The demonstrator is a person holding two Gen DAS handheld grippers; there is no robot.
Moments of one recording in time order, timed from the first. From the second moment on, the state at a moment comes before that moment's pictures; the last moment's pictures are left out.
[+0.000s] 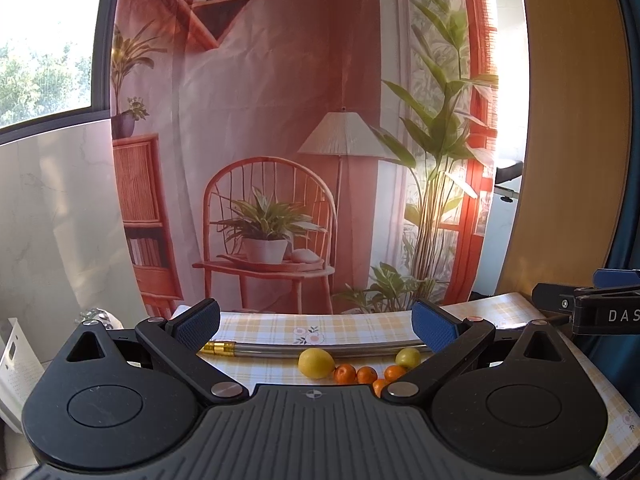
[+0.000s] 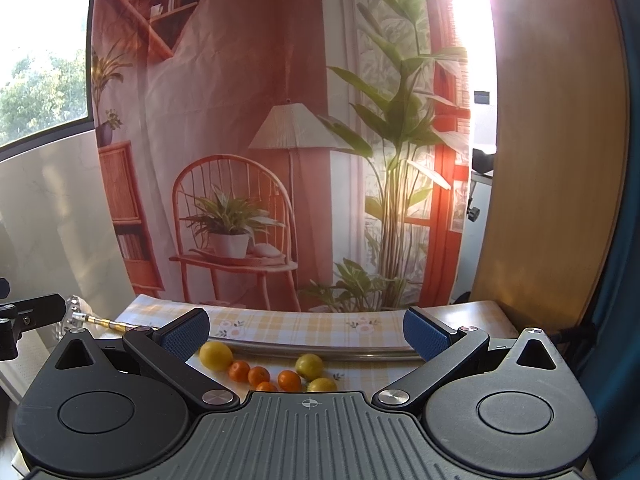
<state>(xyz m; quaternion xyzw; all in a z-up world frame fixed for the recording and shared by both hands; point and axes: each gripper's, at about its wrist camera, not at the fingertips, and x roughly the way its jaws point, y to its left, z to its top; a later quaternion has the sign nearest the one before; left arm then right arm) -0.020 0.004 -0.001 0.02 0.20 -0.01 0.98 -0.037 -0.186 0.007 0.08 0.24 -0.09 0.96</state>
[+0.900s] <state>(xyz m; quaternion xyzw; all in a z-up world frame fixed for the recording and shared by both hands) 0.049 0.056 -0.129 -0.08 0.34 -0.01 0.94 0.015 -0.209 -0.143 0.10 0.36 -0.07 0.92</state>
